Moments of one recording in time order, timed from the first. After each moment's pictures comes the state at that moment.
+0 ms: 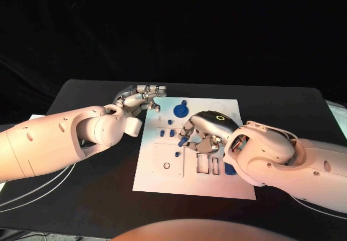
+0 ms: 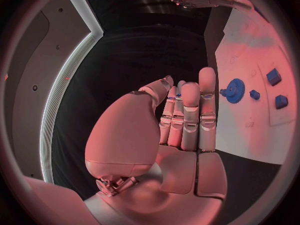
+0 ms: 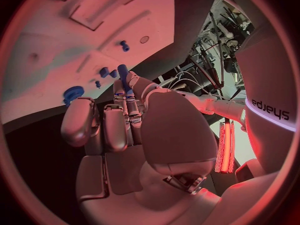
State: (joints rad) left arm 1.19 -0.88 -0.03 1.58 0.09 -0.27 0.31; left_hand 1.39 -0.14 0.43 0.02 0.11 1.07 0.17 0.10 0.07 1.18 0.09 0.15 0.09 1.26 0.01 1.06 0.60 0.16 1.21 0.11 0.66 0.86; right arm 1.12 -0.82 -0.03 1.92 -1.64 -0.30 -0.29; right_hand 1.39 -0.10 0.47 0.00 0.06 1.19 0.11 0.11 0.09 1.24 0.05 0.14 0.07 1.47 -0.04 1.32 1.21 0.09 1.40 0.06 1.26 1.05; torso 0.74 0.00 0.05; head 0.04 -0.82
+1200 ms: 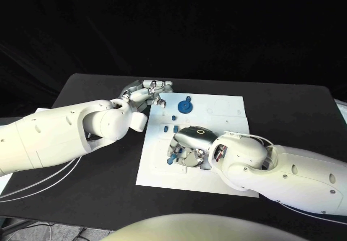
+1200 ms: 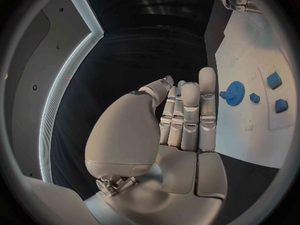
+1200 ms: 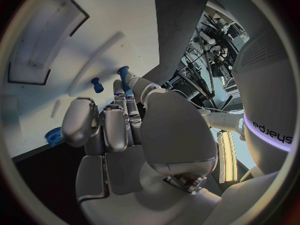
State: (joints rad) left arm 1.19 -0.87 -0.03 1.58 0.09 -0.27 0.31; left_hand 1.39 -0.14 0.43 0.02 0.11 1.07 0.17 0.10 0.07 1.18 0.09 0.15 0.09 1.26 0.01 1.06 0.60 0.16 1.21 0.11 0.66 0.86; right arm 1.05 -0.69 -0.04 1.81 -1.65 -0.16 -0.24; right_hand 1.40 -0.09 0.47 0.00 0.07 1.19 0.11 0.10 0.10 1.24 0.05 0.12 0.07 1.47 -0.04 1.32 1.21 0.09 1.40 0.06 1.26 1.05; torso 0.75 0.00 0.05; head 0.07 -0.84
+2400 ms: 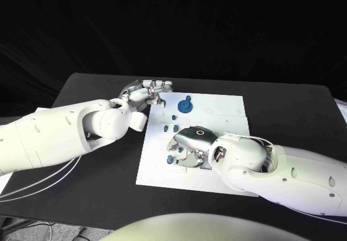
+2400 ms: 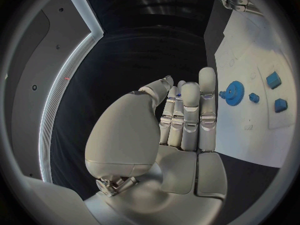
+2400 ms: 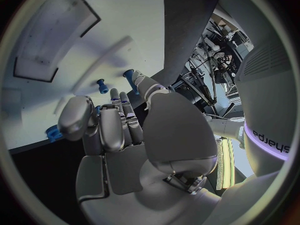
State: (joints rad) left arm 1.19 -0.87 -0.03 1.58 0.09 -0.27 0.31; left_hand 1.39 -0.14 0.43 0.02 0.11 1.07 0.17 0.10 0.07 1.18 0.09 0.15 0.09 1.26 0.01 1.06 0.60 0.16 1.21 0.11 0.66 0.86; right arm 1.05 -0.70 -0.05 1.82 -1.73 -0.16 -0.27; right_hand 1.31 -0.15 0.31 0.03 0.13 0.99 0.17 0.06 0.07 0.98 0.11 0.07 0.06 1.47 0.01 1.32 1.19 0.09 1.38 0.11 1.23 1.00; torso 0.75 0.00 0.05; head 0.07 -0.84
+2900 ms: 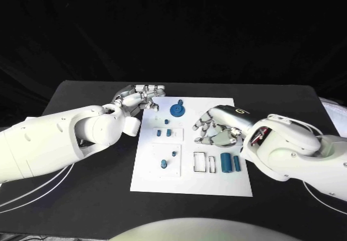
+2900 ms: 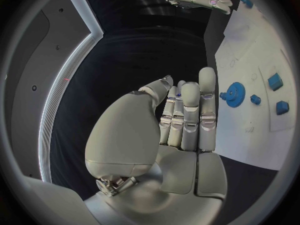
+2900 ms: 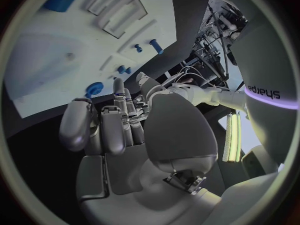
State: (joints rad) left arm 1.19 -0.87 -0.03 1.57 0.09 -0.26 0.30; left_hand 1.39 -0.14 0.42 0.02 0.11 1.07 0.17 0.10 0.07 1.18 0.09 0.16 0.09 1.26 0.01 1.06 0.60 0.16 1.21 0.11 0.66 0.86; right arm 1.17 -1.01 -0.03 1.96 -1.50 -0.30 -0.28; right_hand 1.27 -0.15 0.22 0.10 0.21 1.04 0.14 0.09 0.08 1.28 0.07 0.28 0.15 1.47 -0.02 1.38 1.27 0.09 1.42 0.08 1.30 1.11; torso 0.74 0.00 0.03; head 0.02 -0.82
